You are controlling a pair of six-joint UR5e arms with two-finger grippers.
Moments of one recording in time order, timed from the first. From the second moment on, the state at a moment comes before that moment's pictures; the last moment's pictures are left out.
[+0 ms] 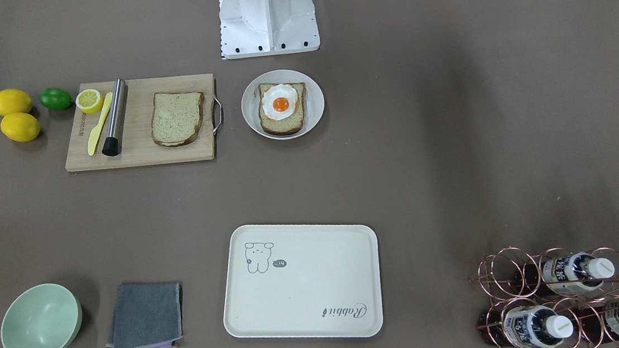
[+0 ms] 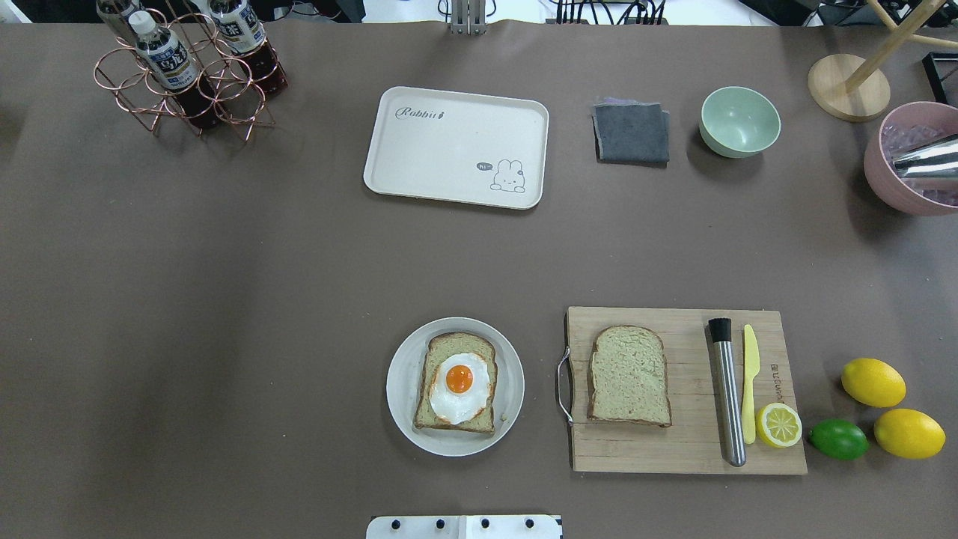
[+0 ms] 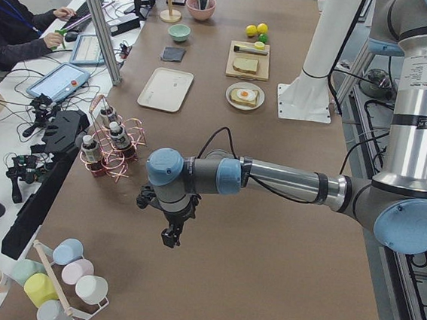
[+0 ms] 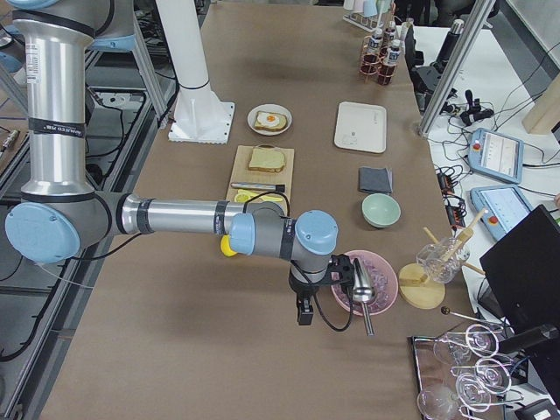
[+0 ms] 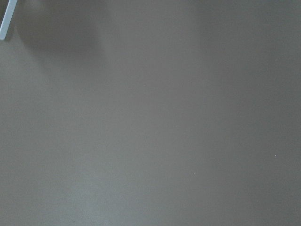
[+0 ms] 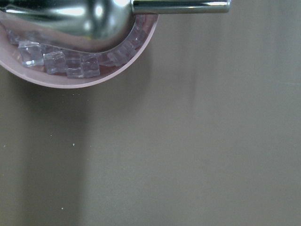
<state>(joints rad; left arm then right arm) -1.57 -1.58 -1.68 -1.35 -2.30 0.41 1.60 -1.63 1.65 -1.66 2.24 -0.17</state>
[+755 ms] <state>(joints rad) -1.58 -1.63 -1.77 -1.52 -2.44 0.39 1.60 -1.63 1.66 -1.65 2.24 -0.17</state>
